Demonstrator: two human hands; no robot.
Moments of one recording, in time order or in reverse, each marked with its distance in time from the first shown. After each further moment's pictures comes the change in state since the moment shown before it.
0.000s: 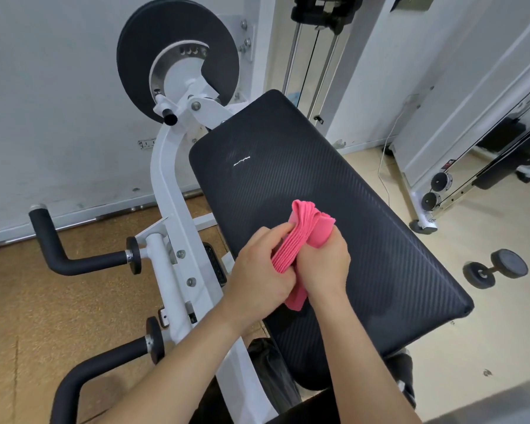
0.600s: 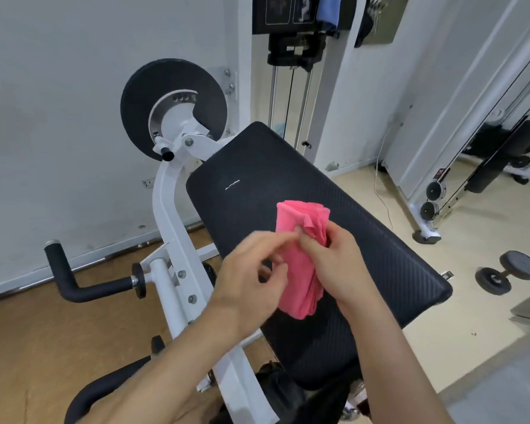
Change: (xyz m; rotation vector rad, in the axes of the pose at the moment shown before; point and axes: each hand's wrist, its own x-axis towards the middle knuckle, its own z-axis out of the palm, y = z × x) left_hand -0.028 0.055 -0.019 0.015 -0.059 0.209; right_hand -0.024 -0.017 -0.072 0.242 -0.286 -0.192
